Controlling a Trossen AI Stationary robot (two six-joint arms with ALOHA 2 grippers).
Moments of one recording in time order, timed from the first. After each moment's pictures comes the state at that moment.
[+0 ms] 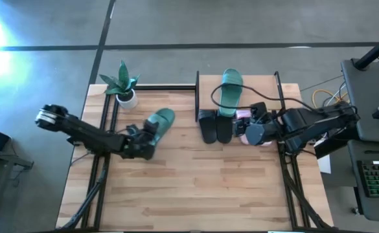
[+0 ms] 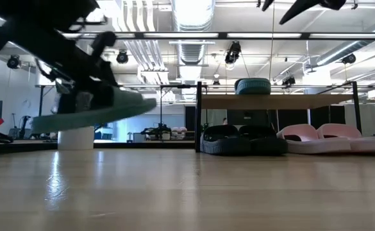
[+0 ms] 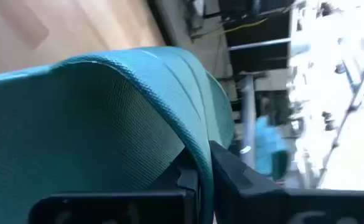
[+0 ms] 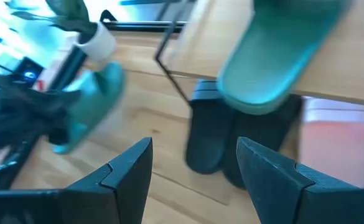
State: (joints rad) left arm -0.26 1.26 0.53 -0.08 -1.15 -2.25; right arm 0.28 1.25 1.38 -1.18 0.72 1.40
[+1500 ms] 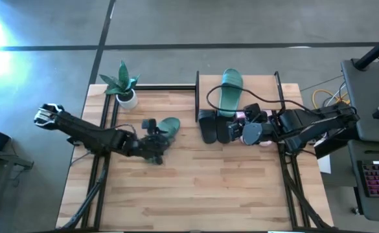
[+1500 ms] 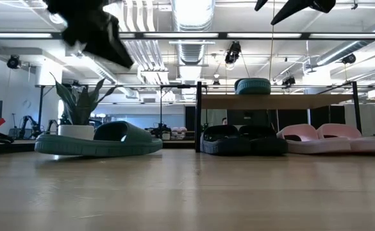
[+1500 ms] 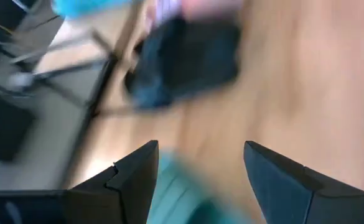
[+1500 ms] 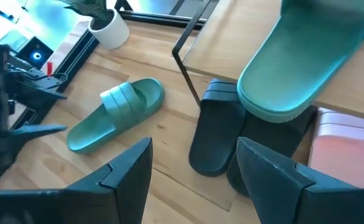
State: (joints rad) left arm -0.29 1.23 0.87 -0.42 -0.67 -0.03; right arm 0.26 1.26 1.36 -1.07 0.68 1.23
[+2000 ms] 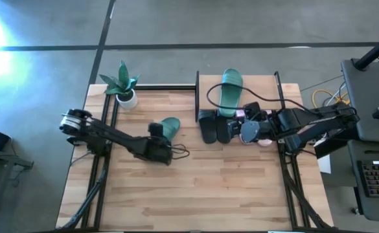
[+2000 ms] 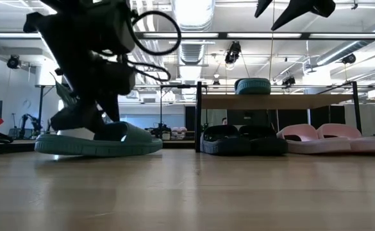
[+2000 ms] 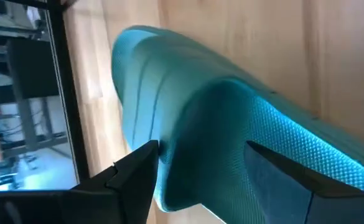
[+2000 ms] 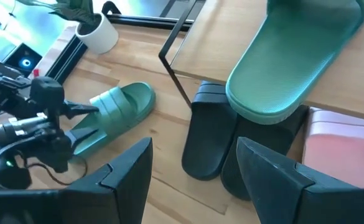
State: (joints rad) left arm -0.22 1.62 0.89 -0.69 -0.74 -0.02; right arm 0.23 1.26 1.34 -1.06 0.68 1.26
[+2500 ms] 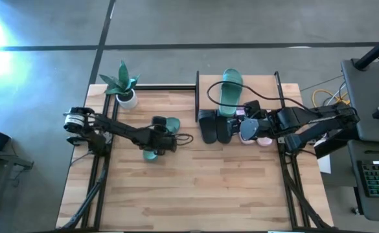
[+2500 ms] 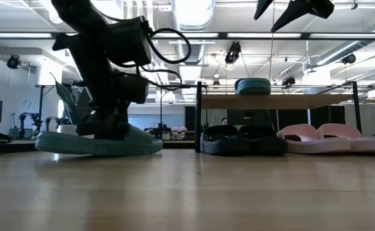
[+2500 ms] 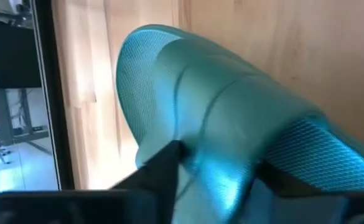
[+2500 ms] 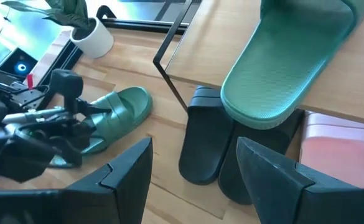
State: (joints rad) left arm -0.06 1.65 0.88 -0.52 -0.66 0.11; right arm 0.21 1.26 1.34 -1.06 0.68 1.25
